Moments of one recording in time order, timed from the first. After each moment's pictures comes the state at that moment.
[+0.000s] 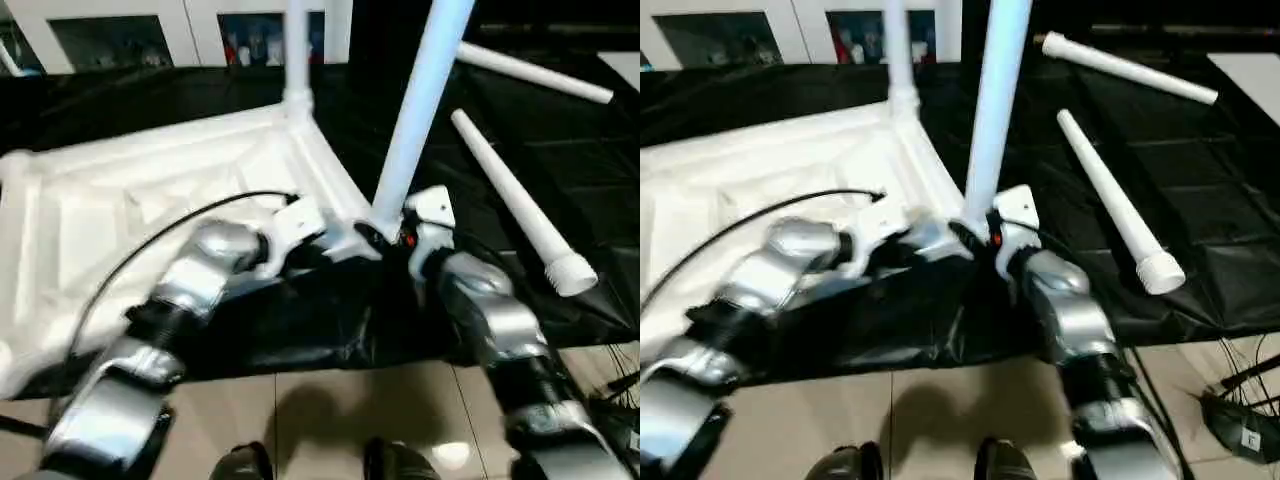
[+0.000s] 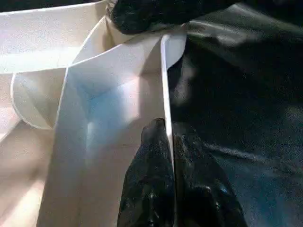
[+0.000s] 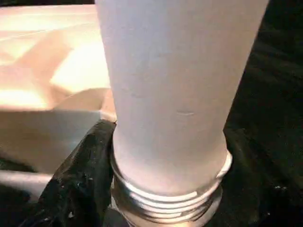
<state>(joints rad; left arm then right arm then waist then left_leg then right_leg) -0.79 0.23 -0.30 0.64 0.11 0.28 -0.88 -0.57 -0.10 0.03 0.52 0.13 0.19 0.30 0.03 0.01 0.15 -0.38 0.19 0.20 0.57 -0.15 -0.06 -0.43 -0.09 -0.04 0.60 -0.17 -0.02</state>
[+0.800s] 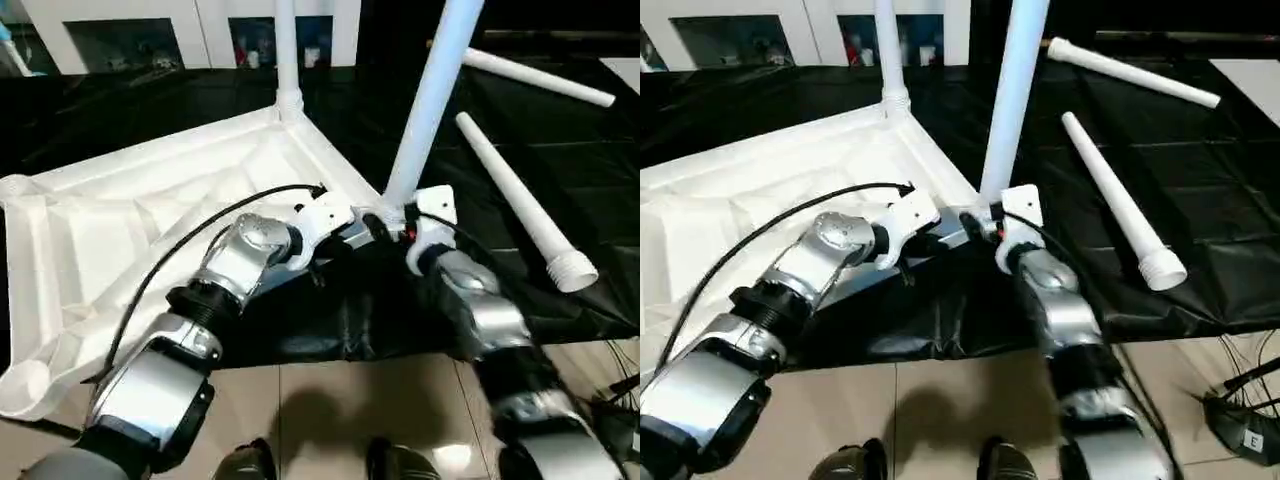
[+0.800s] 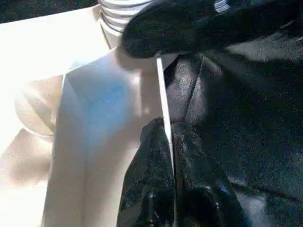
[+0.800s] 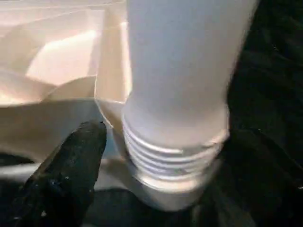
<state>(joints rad) -0.86 0.19 -0.31 0.78 0.14 0.19 -0.82 -0.54 -0.17 0.03 0.48 0.12 0.17 0.32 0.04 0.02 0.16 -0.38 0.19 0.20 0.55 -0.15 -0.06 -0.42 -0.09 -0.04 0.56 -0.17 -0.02</state>
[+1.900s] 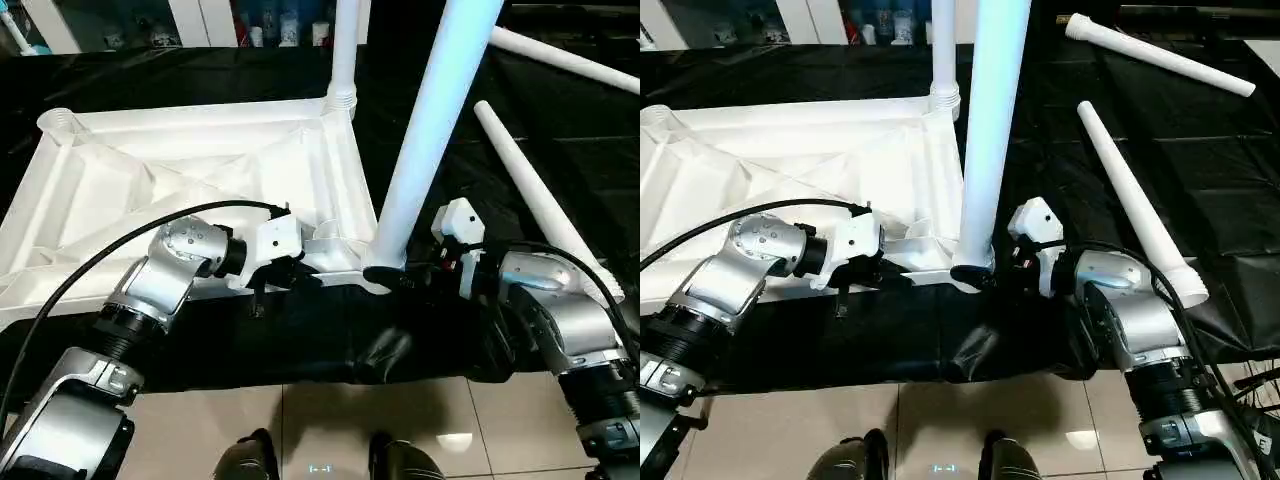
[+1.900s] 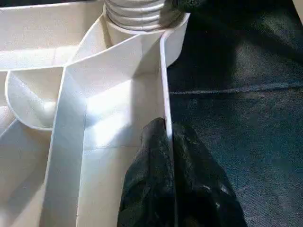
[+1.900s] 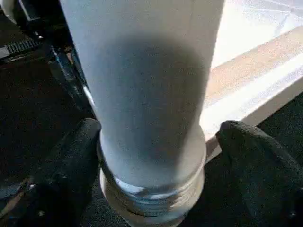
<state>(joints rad) -0.68 0.45 -0.32 0.44 0.04 0.08 -1.25 -0.47 -0.45 0.14 0.27 0.24 0.19 0.99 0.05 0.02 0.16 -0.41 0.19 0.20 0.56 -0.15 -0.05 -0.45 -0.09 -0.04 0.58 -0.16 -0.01</state>
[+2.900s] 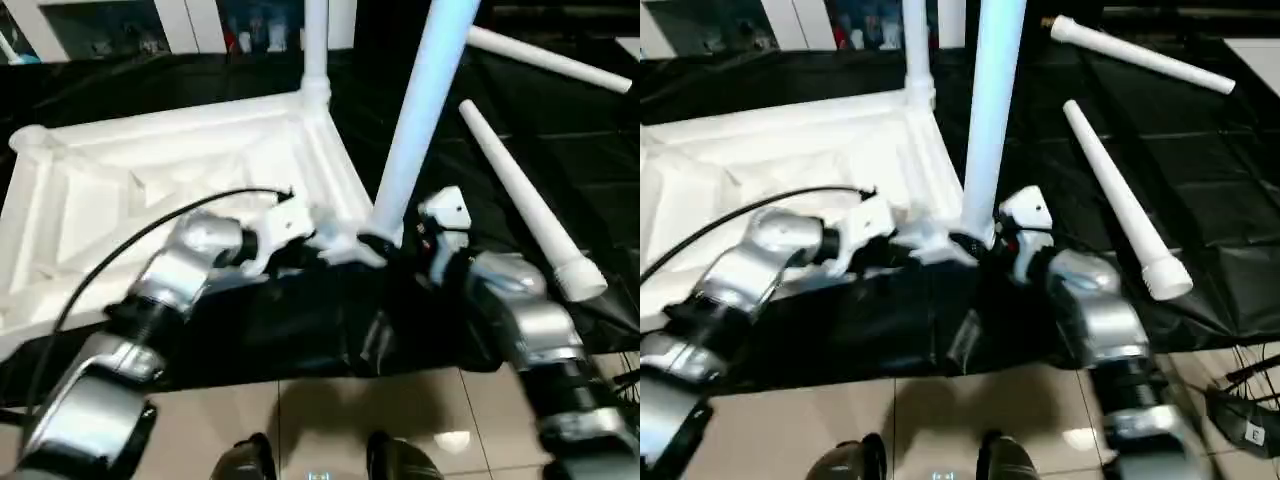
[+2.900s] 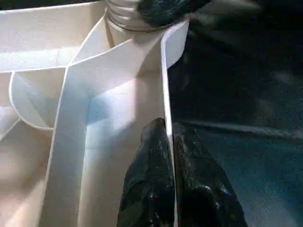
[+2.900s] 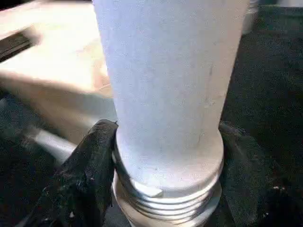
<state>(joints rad) -0.79 0.32 -0.29 0.61 0.08 0.17 -1.04 -0.49 -0.21 0.04 0.37 0.18 0.17 0.53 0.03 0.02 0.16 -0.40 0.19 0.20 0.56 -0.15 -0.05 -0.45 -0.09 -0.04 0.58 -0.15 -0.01</state>
